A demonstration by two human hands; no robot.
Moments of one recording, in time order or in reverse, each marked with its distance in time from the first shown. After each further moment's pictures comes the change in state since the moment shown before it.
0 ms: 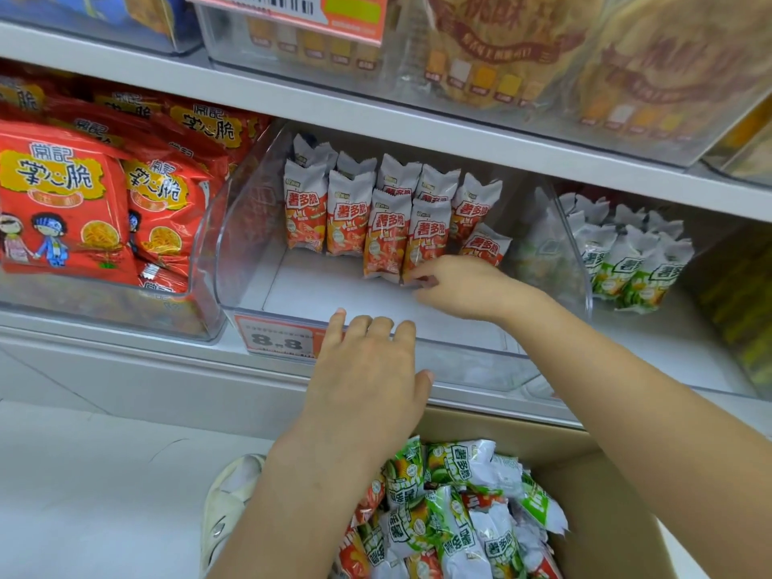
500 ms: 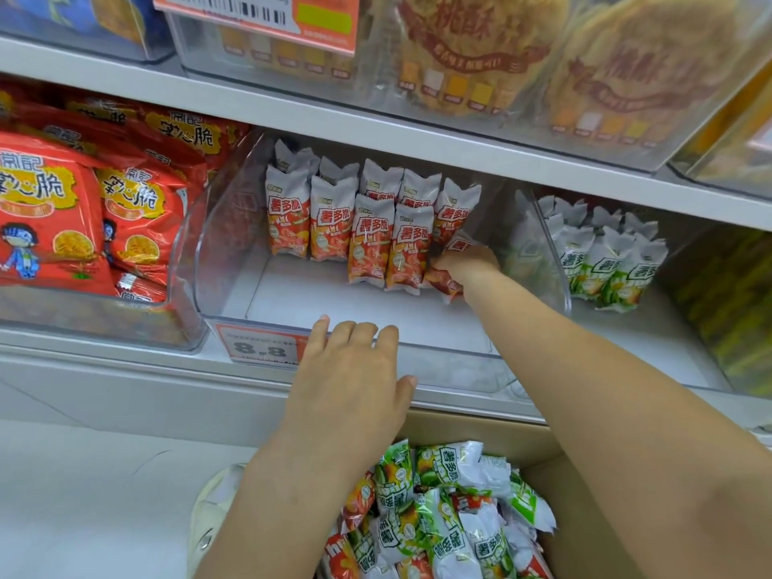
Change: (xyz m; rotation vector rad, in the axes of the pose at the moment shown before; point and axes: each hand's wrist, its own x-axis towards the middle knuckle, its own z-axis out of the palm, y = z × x) left_hand -0.002 -0.002 0.000 0.005 0.013 0.006; right_hand 0.042 0.030 0.001 0.651 0.264 0.660
